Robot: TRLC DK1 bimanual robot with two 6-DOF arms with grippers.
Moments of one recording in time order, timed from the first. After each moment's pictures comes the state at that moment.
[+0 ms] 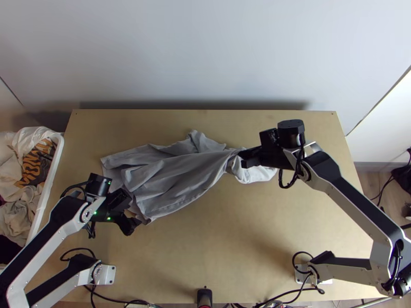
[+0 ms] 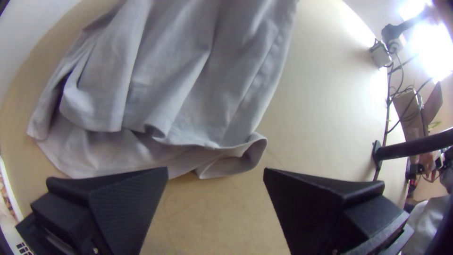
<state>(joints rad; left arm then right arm) -0.24 1.03 0.67 -0.85 0.30 0.49 0.47 1.39 1.19 -0.45 -0.37 0.21</state>
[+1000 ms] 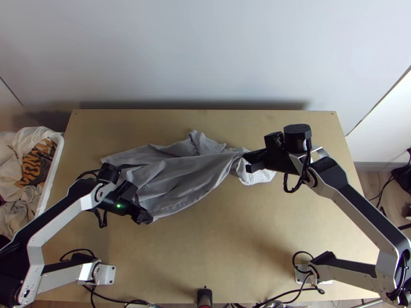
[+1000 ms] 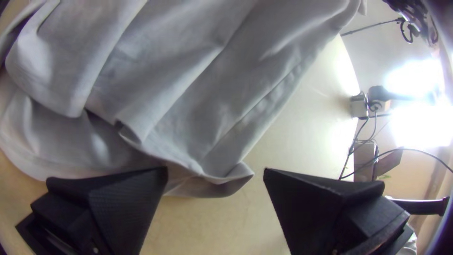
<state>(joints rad) -0.20 1.34 0.73 -0.81 0.54 0.26 0.45 1.32 1.13 -0.45 -0.35 0.16</state>
